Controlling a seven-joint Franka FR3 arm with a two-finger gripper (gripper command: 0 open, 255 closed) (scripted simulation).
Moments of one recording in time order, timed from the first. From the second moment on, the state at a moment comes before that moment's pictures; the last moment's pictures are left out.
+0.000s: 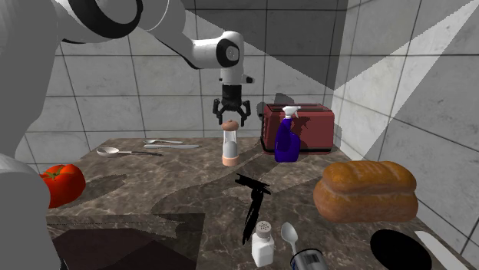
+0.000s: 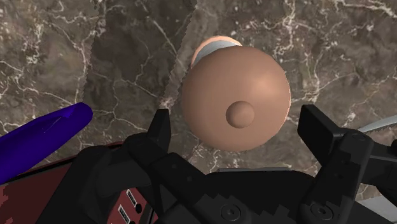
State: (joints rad) arm 0.03 0.45 -0.12 -1.51 0.03 1.88 -0.28
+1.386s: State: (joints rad) arm 0.03 0.44 -0.12 -1.48 0.03 1.83 -0.28
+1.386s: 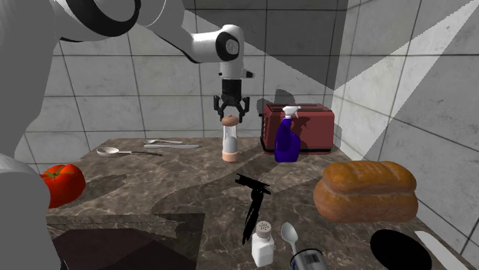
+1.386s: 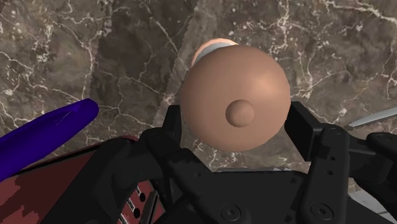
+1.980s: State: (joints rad) arm 0.03 0.43 -0.12 -1.38 0.03 1.72 -0.28
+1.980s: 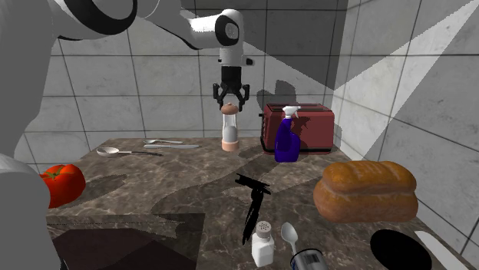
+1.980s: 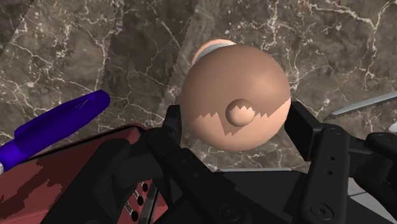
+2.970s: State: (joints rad) arm -0.08 0.26 -0.18 -1.44 0.01 1.61 -0.46
